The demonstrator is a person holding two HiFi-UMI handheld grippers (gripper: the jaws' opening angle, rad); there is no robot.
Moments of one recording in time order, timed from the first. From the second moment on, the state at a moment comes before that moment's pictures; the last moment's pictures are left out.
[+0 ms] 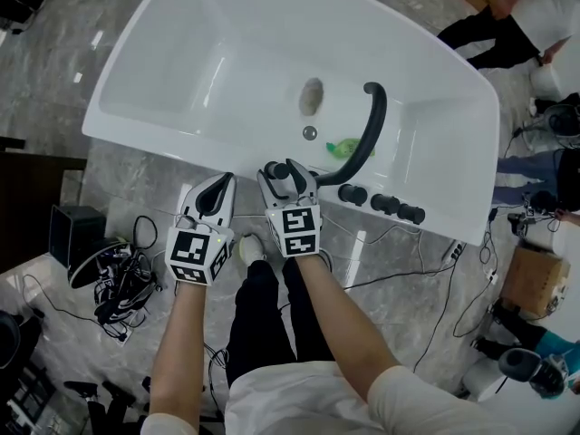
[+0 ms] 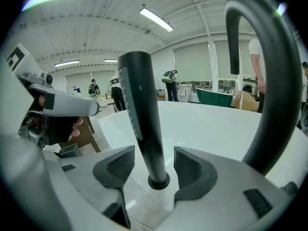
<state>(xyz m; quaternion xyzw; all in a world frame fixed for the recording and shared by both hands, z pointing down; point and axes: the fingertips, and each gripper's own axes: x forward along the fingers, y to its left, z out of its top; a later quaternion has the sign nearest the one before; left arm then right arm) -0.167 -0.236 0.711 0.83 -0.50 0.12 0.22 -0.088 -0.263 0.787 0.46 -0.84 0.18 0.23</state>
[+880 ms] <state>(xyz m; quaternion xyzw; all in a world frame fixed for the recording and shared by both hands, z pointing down) -0.155 -0.216 0.636 0.81 -0.53 0.11 0.24 -0.065 -0.228 0.716 0.40 -0.86 0.19 0.24</state>
